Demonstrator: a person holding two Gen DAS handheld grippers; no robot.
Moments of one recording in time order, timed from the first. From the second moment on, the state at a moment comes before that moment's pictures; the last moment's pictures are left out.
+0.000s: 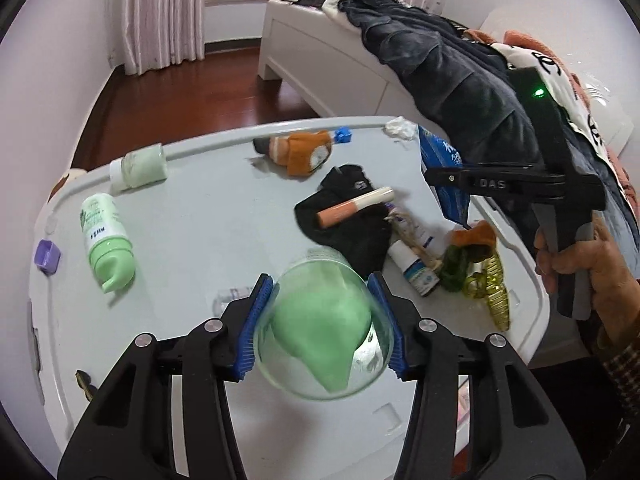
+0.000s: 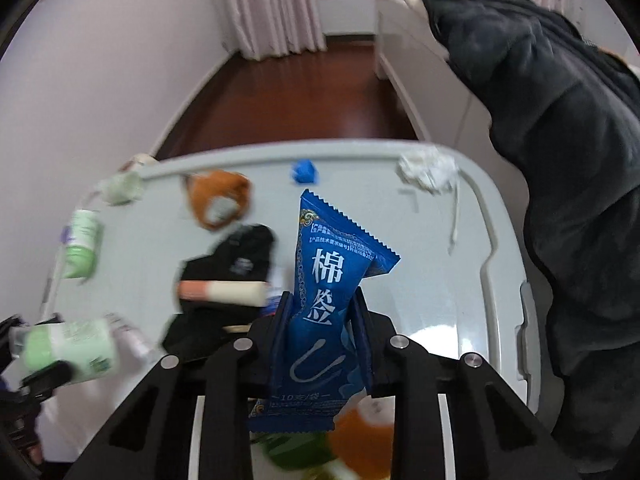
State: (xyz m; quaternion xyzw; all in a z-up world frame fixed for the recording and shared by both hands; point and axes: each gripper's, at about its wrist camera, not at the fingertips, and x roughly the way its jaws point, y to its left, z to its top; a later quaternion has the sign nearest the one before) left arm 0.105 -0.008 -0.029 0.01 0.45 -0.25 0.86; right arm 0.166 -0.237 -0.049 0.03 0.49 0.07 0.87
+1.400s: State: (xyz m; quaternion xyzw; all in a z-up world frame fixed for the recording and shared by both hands) left arm -0.073 0.051 -0.005 -0.08 0.46 -0.15 0.87; right arm -0.083 -0.197 -0.015 0.04 0.47 0.16 0.86
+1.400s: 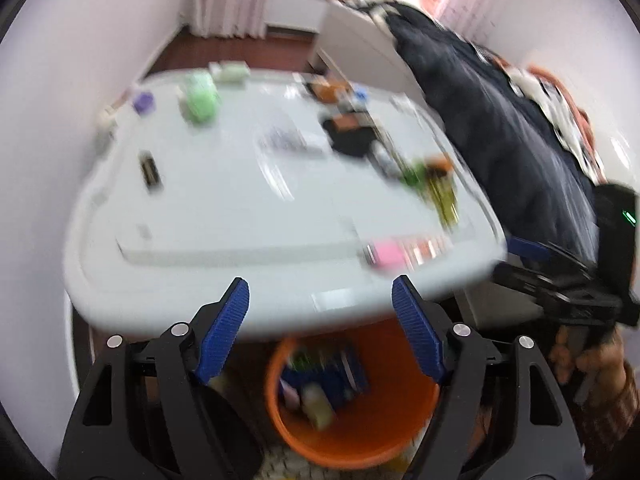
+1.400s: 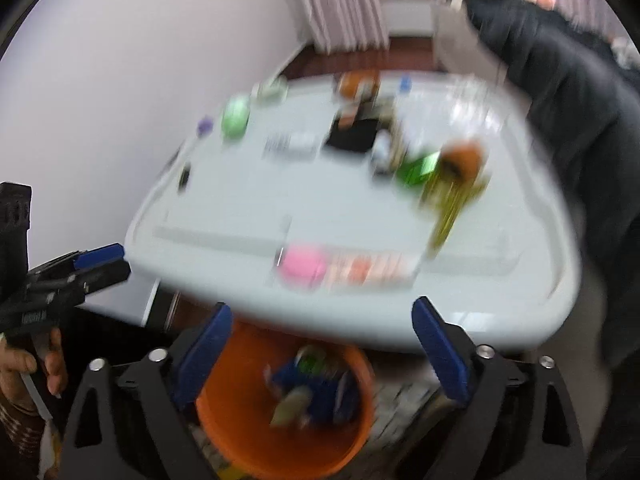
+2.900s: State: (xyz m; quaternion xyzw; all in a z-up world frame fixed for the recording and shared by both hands) left arm 0.126 0.064 -0.032 -0.07 0.43 -0.02 0.90; right arm 0.239 -0.111 -0.061 -0.20 0.41 0.17 0.87
